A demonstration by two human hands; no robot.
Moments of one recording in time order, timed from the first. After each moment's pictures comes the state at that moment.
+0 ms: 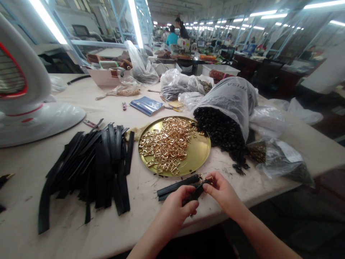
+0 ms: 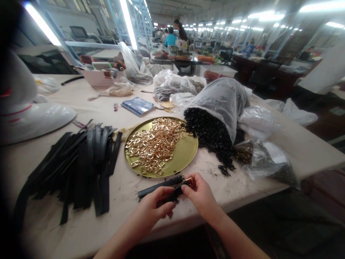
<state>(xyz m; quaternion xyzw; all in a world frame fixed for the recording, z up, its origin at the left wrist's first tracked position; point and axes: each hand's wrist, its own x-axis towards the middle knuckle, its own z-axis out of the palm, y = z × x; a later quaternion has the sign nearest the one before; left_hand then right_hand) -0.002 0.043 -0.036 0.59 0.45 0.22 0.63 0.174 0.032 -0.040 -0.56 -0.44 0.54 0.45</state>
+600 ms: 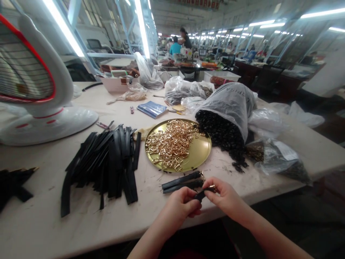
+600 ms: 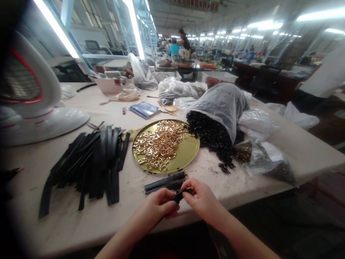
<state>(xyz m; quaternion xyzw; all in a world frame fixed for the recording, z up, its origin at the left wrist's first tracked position) -0.003 0.025 -0.031 0.48 0.46 0.21 0.72 0.171 0.008 -0.014 -0.57 -0.62 0.43 0.32</state>
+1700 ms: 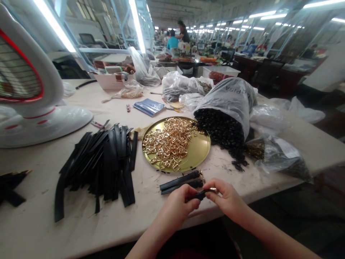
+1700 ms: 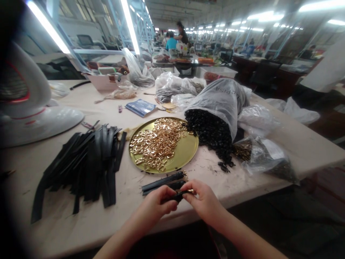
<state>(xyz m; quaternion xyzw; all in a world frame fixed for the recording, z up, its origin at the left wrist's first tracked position) -0.003 0.034 -0.032 0.64 0.49 0.18 0.56 0.181 0.007 -0.020 -0.57 -0.64 0.40 0.33</state>
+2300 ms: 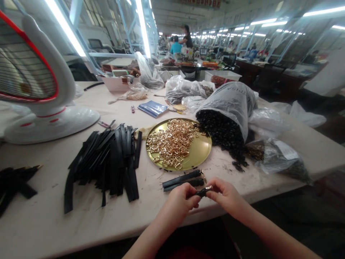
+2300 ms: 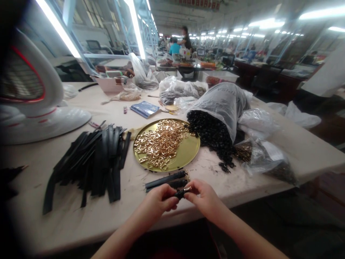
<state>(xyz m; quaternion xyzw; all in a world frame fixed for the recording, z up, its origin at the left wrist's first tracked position) -0.002 0.029 -0.027 0.64 0.50 0.18 0.56 0.181 0.004 -0.019 -0.55 -0.62 0.46 0.32</state>
